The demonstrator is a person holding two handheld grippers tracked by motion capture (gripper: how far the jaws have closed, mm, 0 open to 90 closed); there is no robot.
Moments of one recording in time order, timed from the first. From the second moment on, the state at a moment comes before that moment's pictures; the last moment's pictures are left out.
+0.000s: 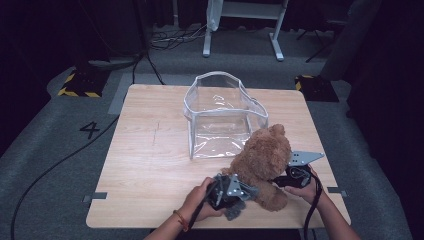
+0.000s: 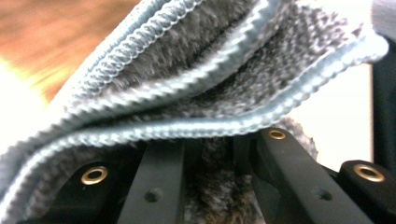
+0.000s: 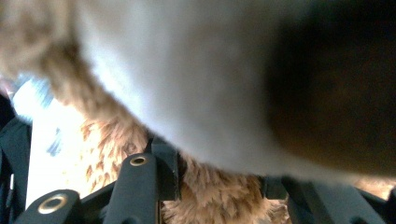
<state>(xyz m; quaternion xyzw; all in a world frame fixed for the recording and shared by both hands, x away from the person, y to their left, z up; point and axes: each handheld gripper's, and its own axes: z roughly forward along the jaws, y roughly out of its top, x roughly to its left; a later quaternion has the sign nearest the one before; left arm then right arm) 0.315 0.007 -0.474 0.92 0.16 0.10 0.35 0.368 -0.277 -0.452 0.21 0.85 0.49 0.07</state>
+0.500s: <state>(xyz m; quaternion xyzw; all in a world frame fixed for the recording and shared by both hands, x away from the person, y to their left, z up) 0.353 0.064 -0.443 0.86 0.25 0.15 0.42 0.366 -0.278 -0.451 0.17 0.85 0.49 0.06</state>
